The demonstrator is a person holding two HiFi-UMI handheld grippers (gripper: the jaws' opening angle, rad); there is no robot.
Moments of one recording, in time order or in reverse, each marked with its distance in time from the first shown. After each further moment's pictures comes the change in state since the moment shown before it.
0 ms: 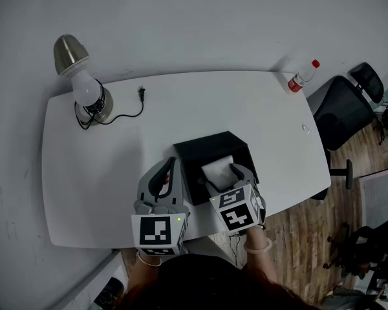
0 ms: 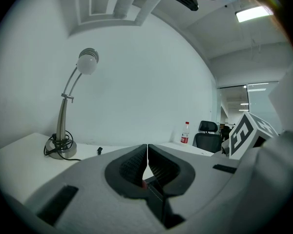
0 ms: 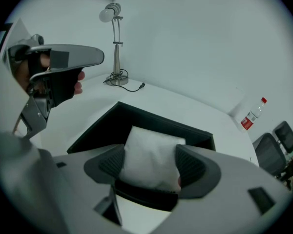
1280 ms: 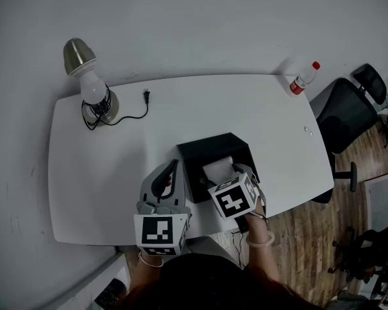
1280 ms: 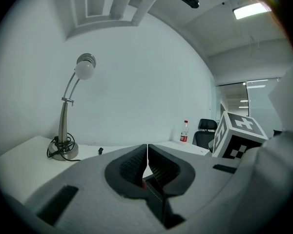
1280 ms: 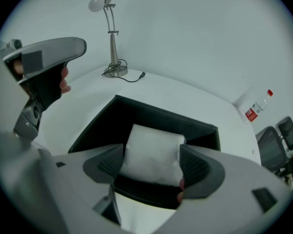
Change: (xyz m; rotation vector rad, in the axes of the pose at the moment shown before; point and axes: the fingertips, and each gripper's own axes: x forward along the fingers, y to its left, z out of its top) left arm -0.010 -0.008 0.002 0.025 0.013 0.007; right arm 0.008 0.003 -0.008 0.023 0.141 0.058
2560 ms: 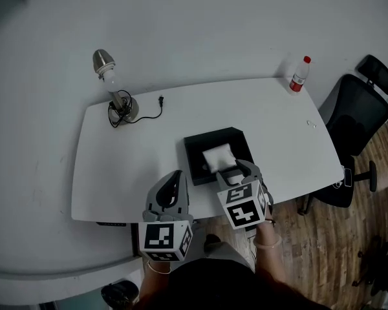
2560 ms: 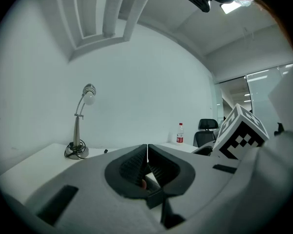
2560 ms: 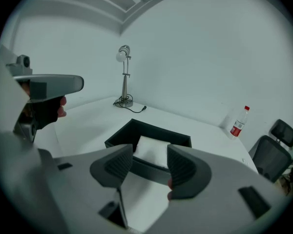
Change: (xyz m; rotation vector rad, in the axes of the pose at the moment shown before) left arm -0.091 -0.068 0.009 0.057 -0.045 0.098; right arm -0.093 0.003 -0.016 -0.020 -0.424 -0.058
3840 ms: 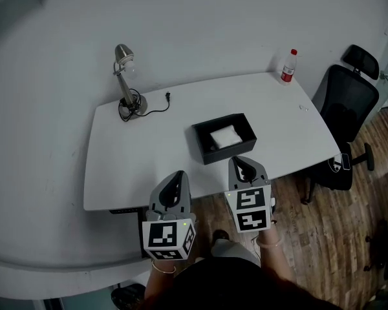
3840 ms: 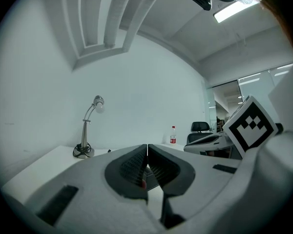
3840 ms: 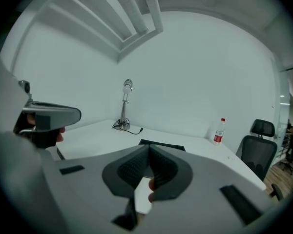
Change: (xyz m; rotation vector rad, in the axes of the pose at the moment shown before) left arm -0.100 0.005 0.000 0.019 -0.042 -0.045; right arm -0.099 0.057 0.018 0.124 -0.266 -0.164
